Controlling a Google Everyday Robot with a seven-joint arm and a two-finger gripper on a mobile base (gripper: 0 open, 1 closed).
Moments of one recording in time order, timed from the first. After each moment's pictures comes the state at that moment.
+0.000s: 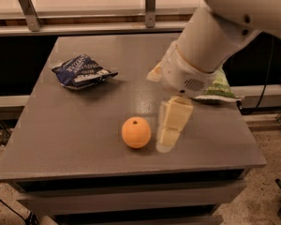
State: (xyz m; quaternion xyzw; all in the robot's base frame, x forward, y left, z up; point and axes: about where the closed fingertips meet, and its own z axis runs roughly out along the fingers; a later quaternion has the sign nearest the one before) arm 0.434 -0.036 0.908 -0.73 0.66 0.10 0.17
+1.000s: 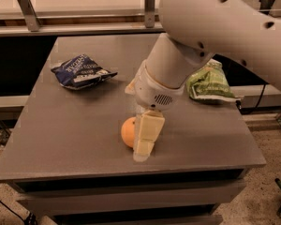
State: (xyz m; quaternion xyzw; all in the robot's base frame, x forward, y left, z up) arm 0.435 0.016 0.868 -0.74 0.63 0.13 0.17
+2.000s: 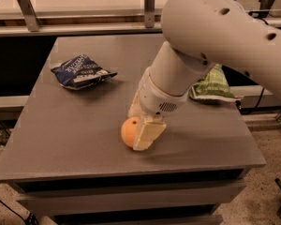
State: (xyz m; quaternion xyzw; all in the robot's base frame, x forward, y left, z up) arm 0.433 0.003 0.856 -0.75 0.63 0.11 0.16
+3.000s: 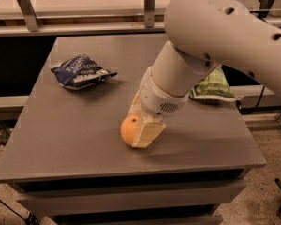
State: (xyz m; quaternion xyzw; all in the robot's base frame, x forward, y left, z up) arm 0.432 0.003 0.858 -0.75 0.63 0.11 0.17
